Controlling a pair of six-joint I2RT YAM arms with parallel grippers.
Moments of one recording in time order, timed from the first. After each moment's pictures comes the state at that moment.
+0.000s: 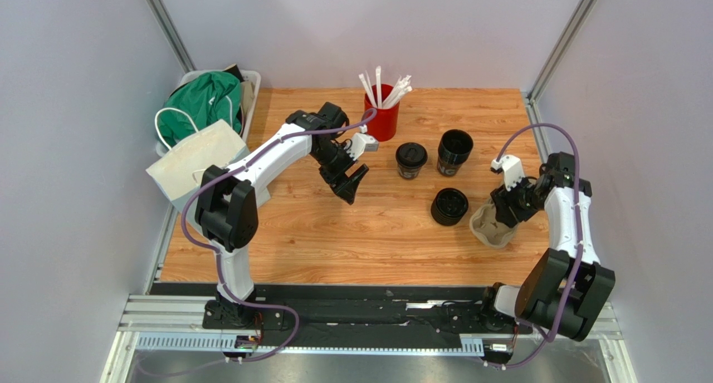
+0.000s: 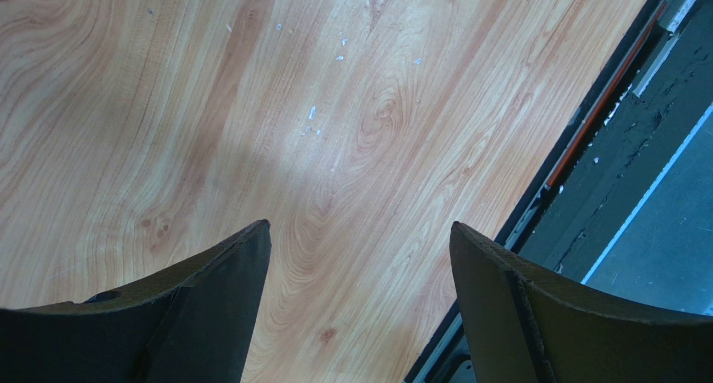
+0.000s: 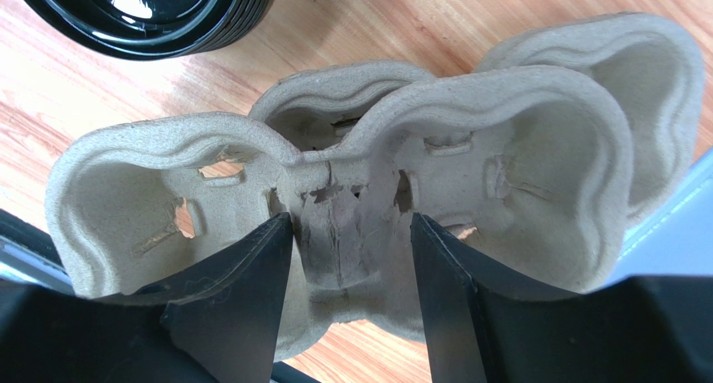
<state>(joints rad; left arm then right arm) -0.54 1.90 1.65 -1.07 0.51 0.41 -0.40 1.25 0.94 -0.90 -0.45 -0.99</state>
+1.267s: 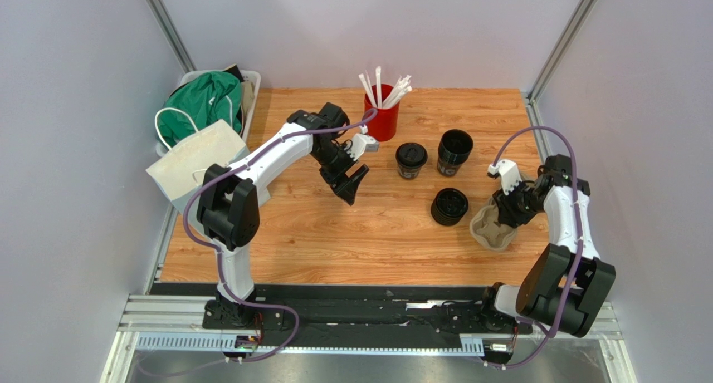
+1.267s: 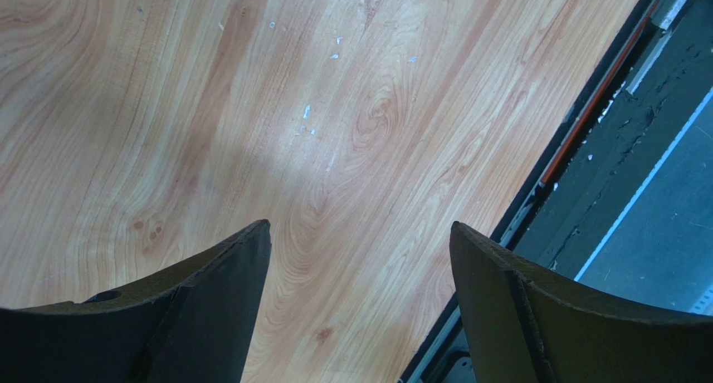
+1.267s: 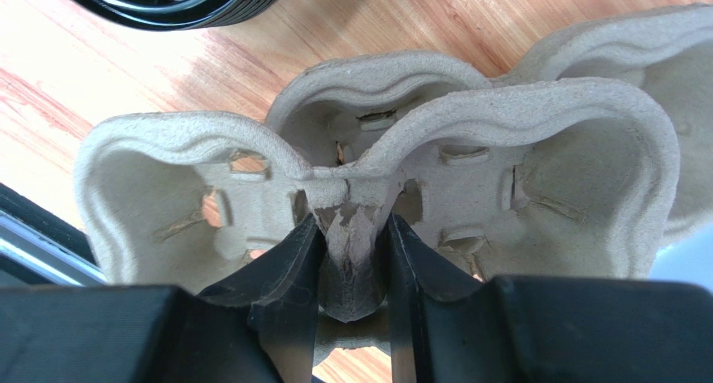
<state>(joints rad) -0.54 1.91 1.66 -1.08 0.52 0.41 -0.40 1.30 0.93 -0.93 -0.45 -1.06</state>
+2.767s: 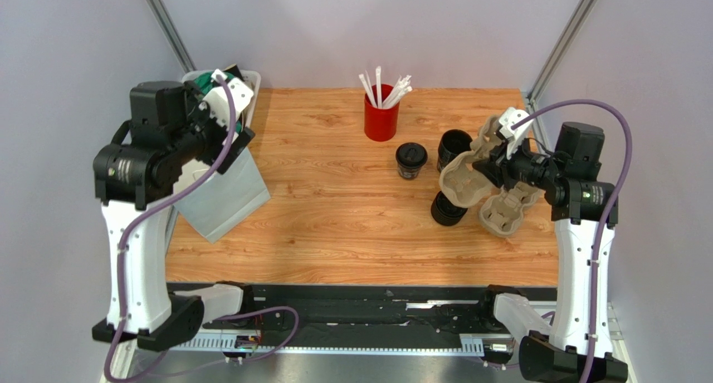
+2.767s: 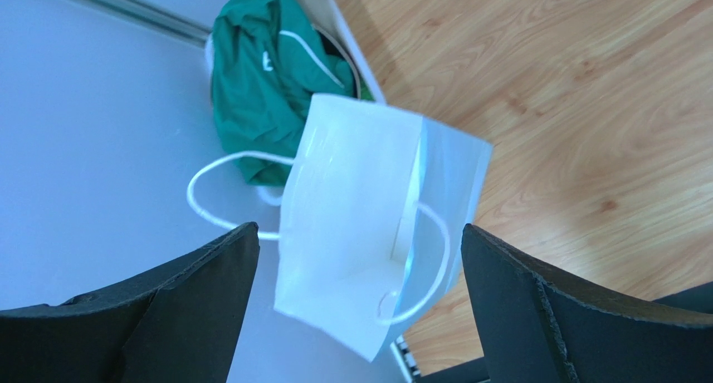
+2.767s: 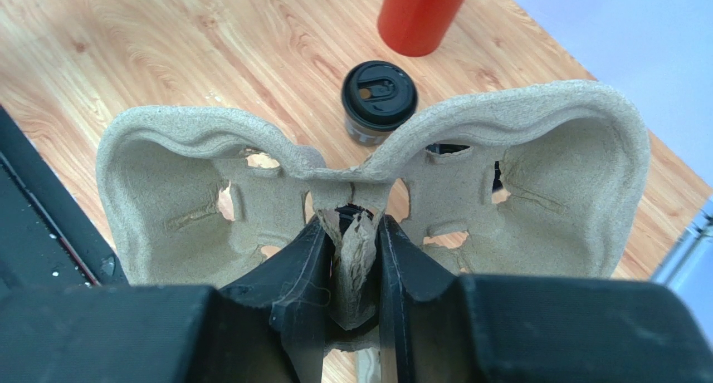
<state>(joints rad) -0.15 1.24 2.00 -1.35 0.00 0.63 -0.16 0.98 1.34 -0.97 -0.82 -0.64</state>
